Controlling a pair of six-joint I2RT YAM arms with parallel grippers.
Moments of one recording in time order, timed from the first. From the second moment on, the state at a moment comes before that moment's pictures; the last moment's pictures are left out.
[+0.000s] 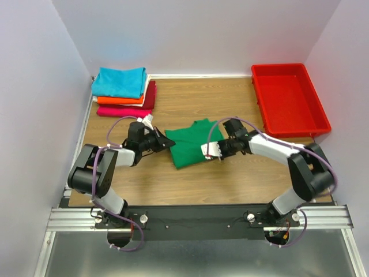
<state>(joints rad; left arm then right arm) -0.24 1.59 0.53 0.57 0.56 -0.87 0.52 1.65 0.92 -0.36 -0.33 -1.36</state>
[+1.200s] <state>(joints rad) -0.35 1.69 0.71 0.32 0.58 -0.66 0.24 1.70 1.22 -0.57 -0.60 -0.48</state>
